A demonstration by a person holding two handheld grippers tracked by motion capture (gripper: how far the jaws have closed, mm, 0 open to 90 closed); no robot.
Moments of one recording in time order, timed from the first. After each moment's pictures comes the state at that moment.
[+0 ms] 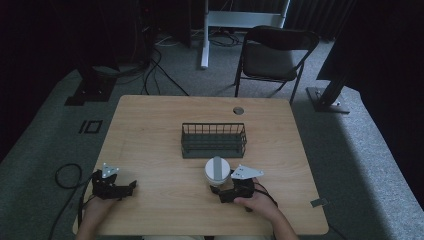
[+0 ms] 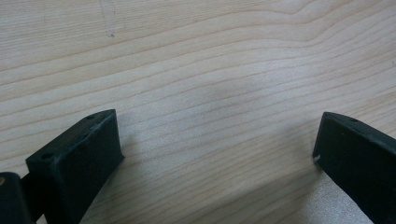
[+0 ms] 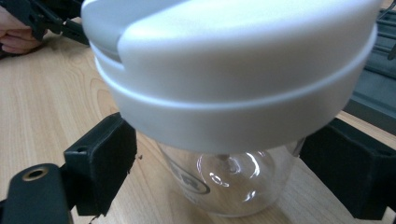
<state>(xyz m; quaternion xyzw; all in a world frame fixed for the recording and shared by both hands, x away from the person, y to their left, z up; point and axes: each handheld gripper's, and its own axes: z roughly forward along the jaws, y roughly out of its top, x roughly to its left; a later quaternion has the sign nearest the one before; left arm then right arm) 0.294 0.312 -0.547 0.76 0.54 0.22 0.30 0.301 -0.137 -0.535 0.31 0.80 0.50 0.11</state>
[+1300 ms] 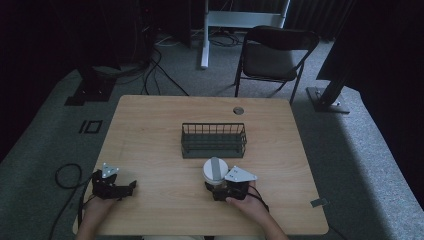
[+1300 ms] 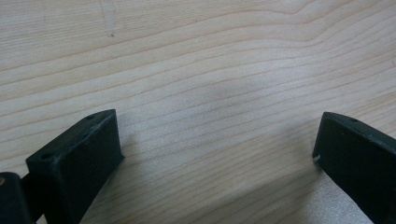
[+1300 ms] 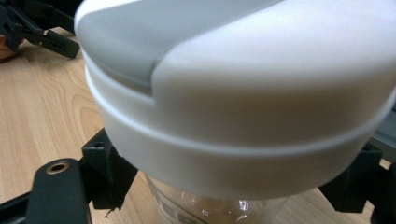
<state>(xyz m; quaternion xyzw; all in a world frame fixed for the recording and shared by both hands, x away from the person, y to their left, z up) 0.294 0.312 -0.547 0.76 0.54 0.22 0.30 0.296 -0.117 -0.537 0.31 0.78 0.51 0.17</state>
